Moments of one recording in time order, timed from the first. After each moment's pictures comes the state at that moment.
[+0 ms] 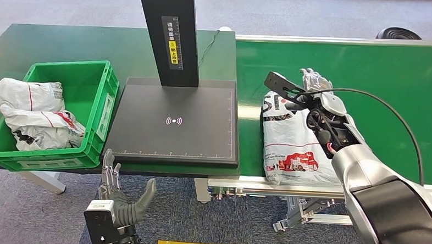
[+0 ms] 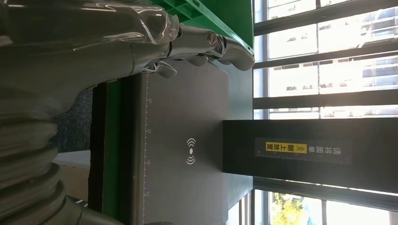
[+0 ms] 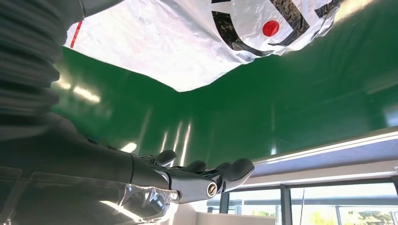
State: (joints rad) left arm 0.07 -0.22 -0.40 -1.35 -0.04 0.58 -0.70; right arm -1.08 -0.14 0.54 -0.29 0.90 -0.14 0.12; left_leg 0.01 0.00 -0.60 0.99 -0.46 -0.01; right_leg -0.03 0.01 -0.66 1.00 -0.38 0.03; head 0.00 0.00
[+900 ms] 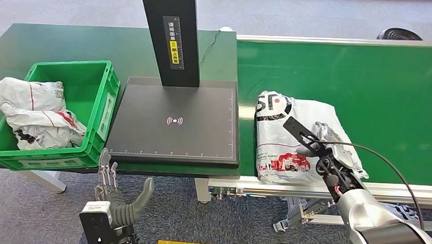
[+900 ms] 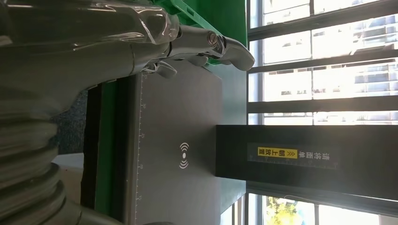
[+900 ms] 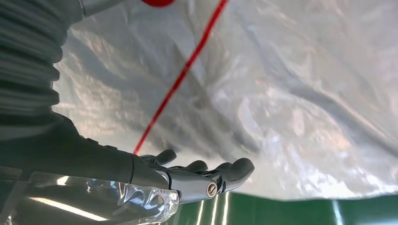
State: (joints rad) left arm 0.07 -0.21 -0.42 -1.38 -0.04 0.60 -0.70; right arm -0.78 -0.21 0.36 -0.28 0.86 -0.24 0.11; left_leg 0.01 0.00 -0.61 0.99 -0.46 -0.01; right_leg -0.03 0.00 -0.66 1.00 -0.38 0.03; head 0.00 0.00
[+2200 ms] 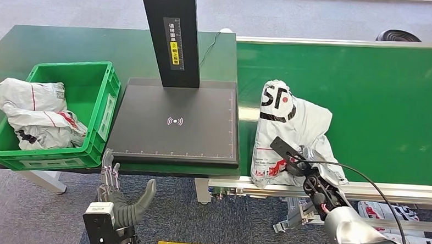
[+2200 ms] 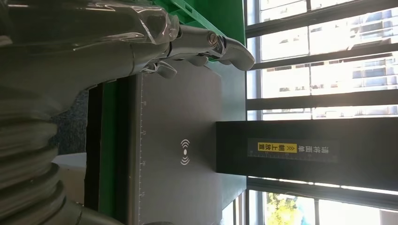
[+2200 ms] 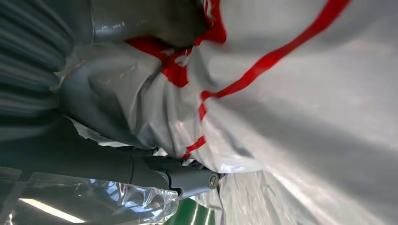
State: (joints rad) left arm 0.07 -0.20 -0.43 -1.37 -0.05 0.57 -0.70; right arm -0.67 -0.13 0.26 -0.28 0.92 -0.18 0.09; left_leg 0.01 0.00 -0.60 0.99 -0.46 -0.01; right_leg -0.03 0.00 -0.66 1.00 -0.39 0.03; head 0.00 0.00
